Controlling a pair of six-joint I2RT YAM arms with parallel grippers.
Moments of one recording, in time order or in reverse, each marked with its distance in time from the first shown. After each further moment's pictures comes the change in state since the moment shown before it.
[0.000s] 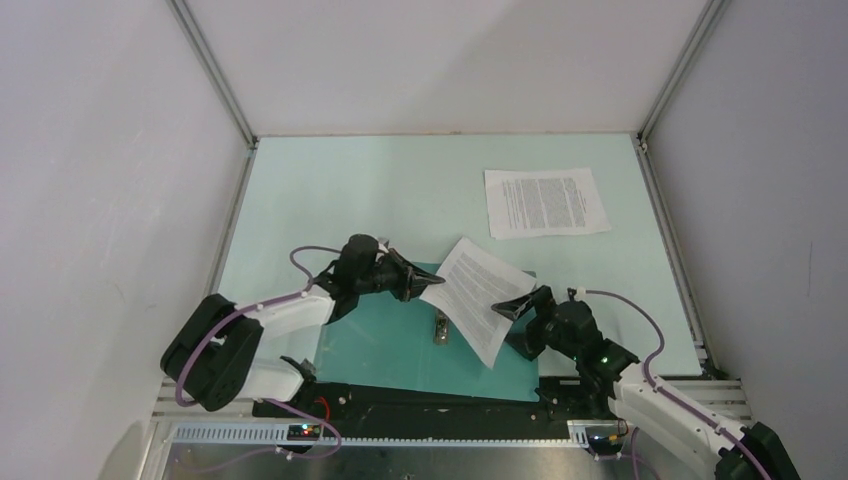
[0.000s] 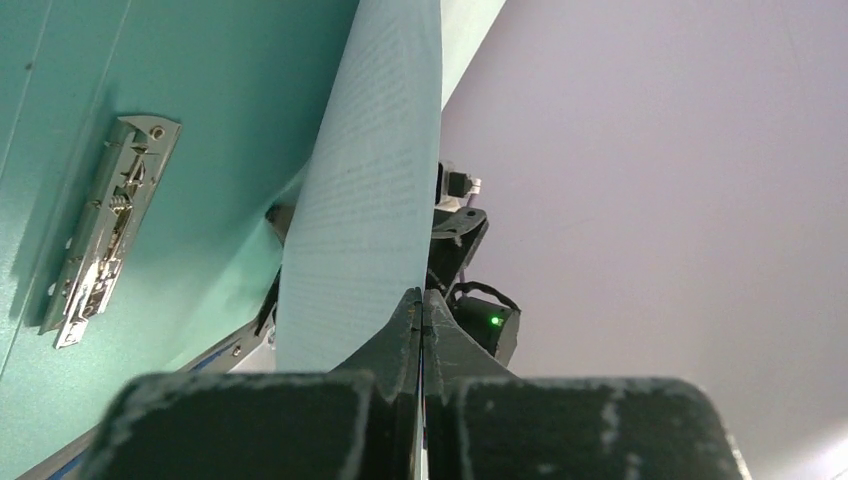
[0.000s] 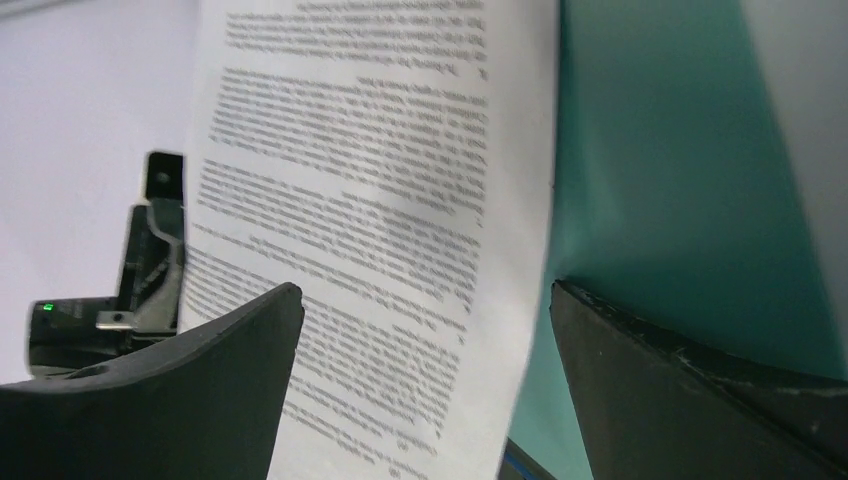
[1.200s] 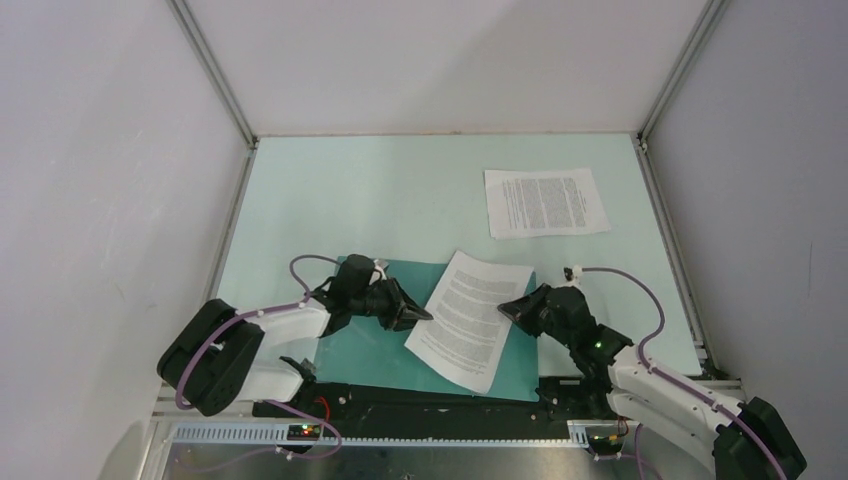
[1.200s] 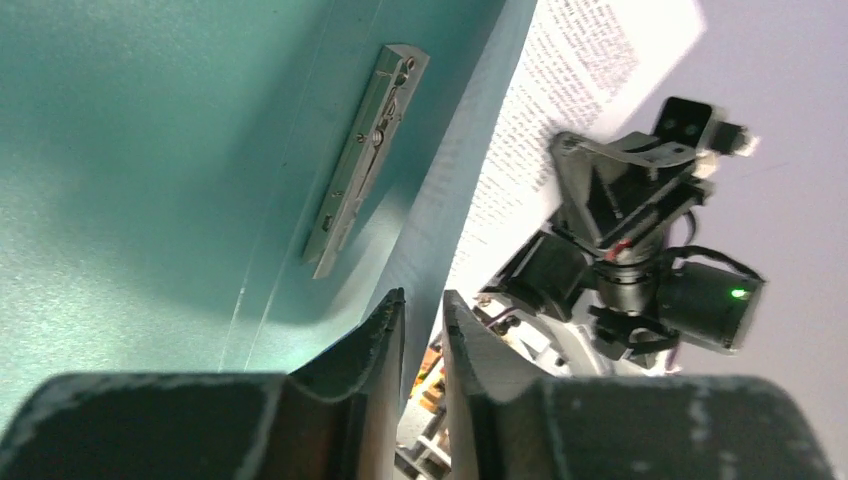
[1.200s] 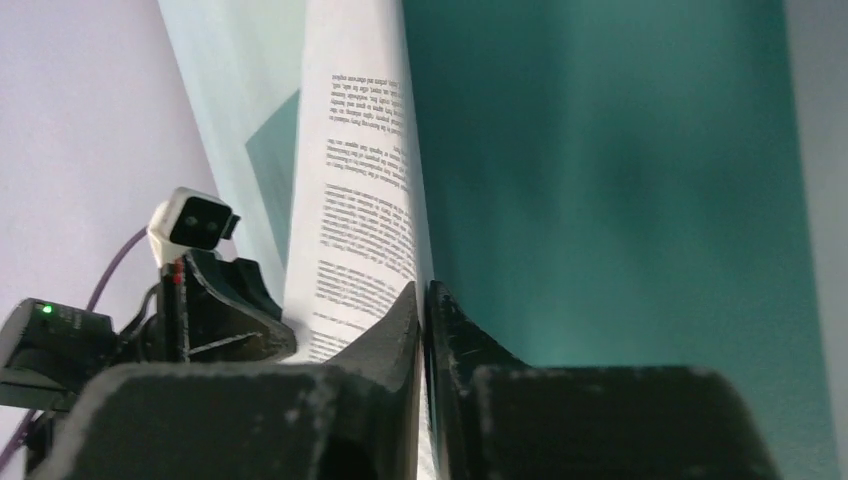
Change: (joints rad) left arm 0.008 -0.031 -0.143 -0.092 0.103 0.298; right arm 0.040 0.173 0.118 0.065 0.167 -0.241
